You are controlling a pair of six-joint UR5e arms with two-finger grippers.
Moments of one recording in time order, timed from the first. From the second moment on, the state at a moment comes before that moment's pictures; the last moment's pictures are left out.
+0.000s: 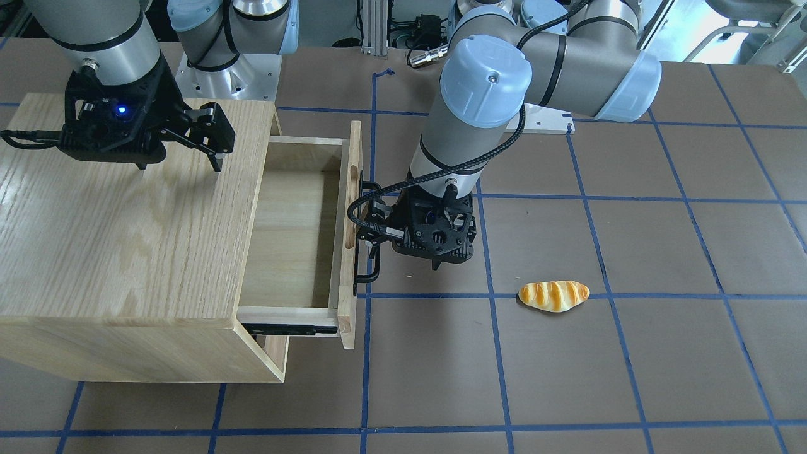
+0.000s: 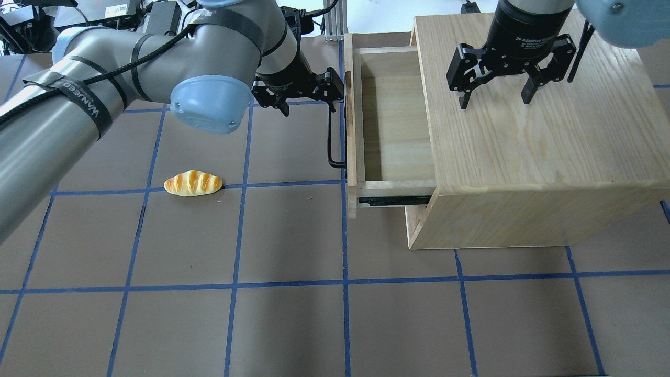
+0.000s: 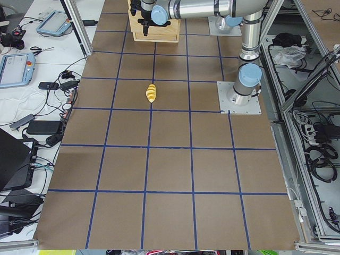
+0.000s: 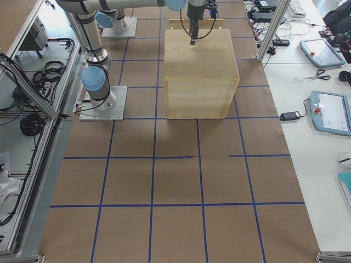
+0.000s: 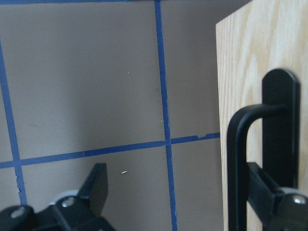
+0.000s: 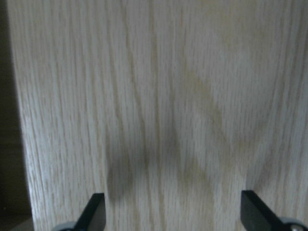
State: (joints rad) left arm -1.81 -1.86 -1.53 -1.13 1.41 -0.18; right arm 1.60 -1.49 1.43 -1.47 -1.61 0.02
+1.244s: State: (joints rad) left arm -1.80 -1.86 -1.53 -1.13 1.43 -0.11; right arm 1.60 -1.49 1.43 -1.47 -1.61 0.02
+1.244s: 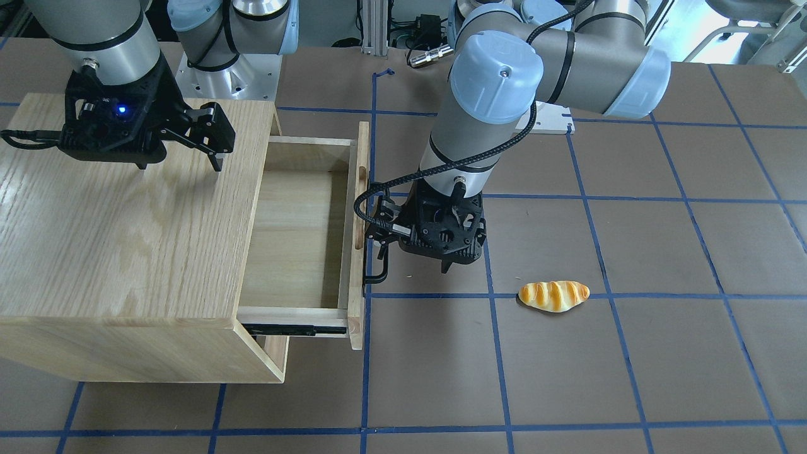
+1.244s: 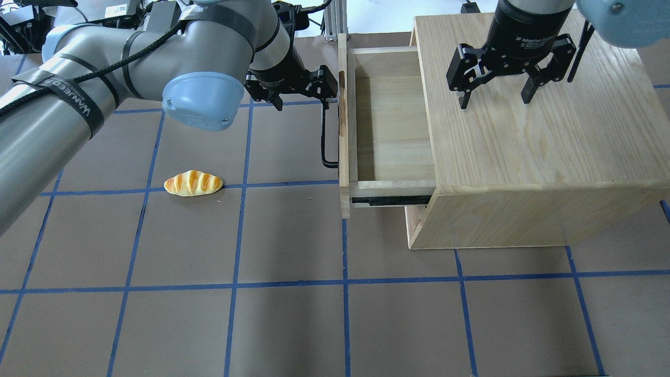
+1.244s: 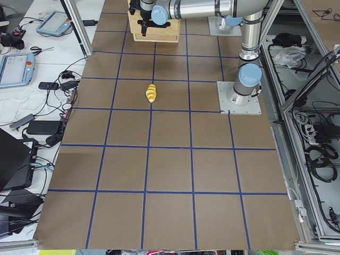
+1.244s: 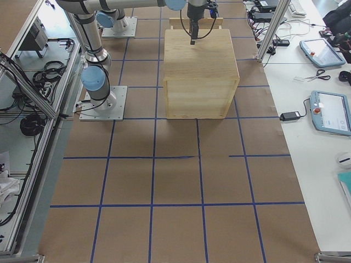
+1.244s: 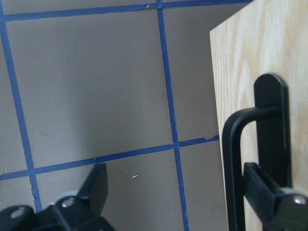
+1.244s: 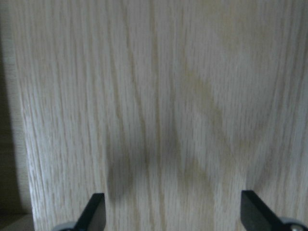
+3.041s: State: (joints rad) left arm -1.57 -1.67 -1.43 -1.48 1.55 -0.01; right arm 1.60 -1.49 1.43 -1.47 -1.61 0.02
